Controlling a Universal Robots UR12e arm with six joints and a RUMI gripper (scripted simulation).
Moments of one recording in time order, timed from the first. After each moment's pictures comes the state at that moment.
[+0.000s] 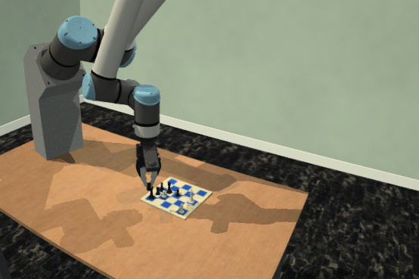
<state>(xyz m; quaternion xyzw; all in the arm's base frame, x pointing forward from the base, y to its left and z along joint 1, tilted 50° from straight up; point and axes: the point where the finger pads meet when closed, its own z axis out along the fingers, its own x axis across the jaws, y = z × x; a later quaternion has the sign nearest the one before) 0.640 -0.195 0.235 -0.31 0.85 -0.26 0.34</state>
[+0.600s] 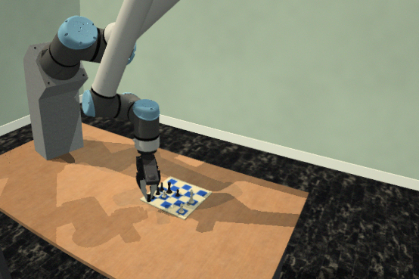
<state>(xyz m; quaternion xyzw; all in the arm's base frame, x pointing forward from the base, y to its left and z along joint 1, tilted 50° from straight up) 0.678 -0.209 0.200 -0.31 0.85 -0.26 0.34</state>
